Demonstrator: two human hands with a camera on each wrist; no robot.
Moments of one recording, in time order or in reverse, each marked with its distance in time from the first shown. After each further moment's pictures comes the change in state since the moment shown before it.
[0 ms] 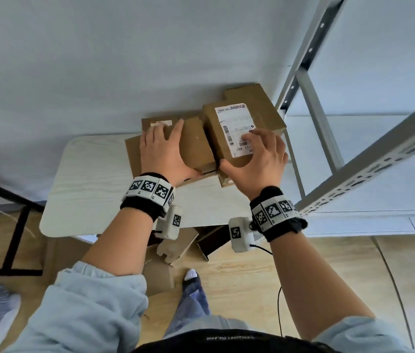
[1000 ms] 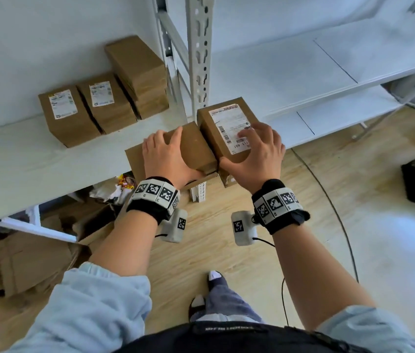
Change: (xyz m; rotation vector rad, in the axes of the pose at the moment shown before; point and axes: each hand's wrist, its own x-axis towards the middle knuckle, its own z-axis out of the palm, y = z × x) left_hand -0.252 0.199 0.043 -0.060 -0.081 0.287; right_hand -0.233 0.147 -0.225 -0.140 0.122 0.210
